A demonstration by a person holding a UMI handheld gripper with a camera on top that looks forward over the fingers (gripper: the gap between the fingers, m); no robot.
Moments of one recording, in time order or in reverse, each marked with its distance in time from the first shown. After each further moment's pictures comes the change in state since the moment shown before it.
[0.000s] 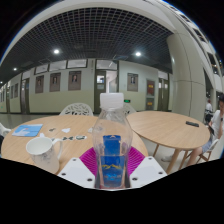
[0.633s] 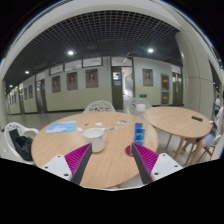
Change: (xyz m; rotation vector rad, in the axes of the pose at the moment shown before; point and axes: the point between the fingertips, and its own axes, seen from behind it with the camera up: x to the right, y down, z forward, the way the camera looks) arm -0.092 -0.012 -0.206 -0.064 -0.189 0.030
